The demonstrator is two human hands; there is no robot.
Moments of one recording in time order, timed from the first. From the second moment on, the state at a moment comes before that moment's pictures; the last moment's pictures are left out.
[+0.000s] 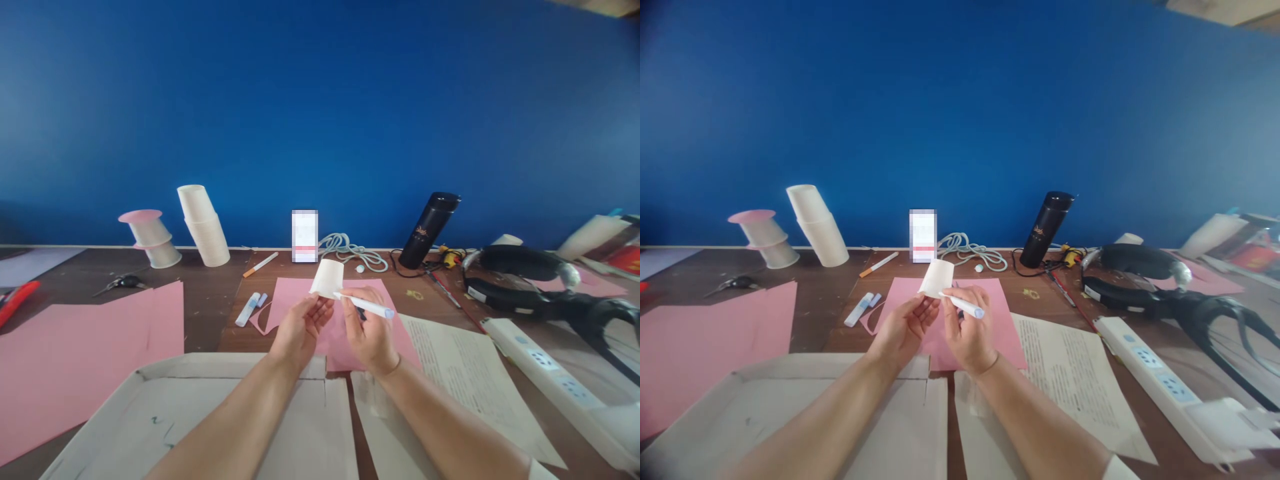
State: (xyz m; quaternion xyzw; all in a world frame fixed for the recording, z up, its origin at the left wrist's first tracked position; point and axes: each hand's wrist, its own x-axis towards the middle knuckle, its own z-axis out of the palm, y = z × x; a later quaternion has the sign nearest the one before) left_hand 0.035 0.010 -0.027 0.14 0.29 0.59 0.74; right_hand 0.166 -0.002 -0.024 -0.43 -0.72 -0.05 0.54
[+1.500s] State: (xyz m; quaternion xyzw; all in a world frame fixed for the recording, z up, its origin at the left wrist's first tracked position) left_hand 0.036 0.009 -0.023 0.14 0.28 0.59 0.75; right_hand 0.165 -0.003 -0.023 -0.44 -0.71 -0.03 0.56
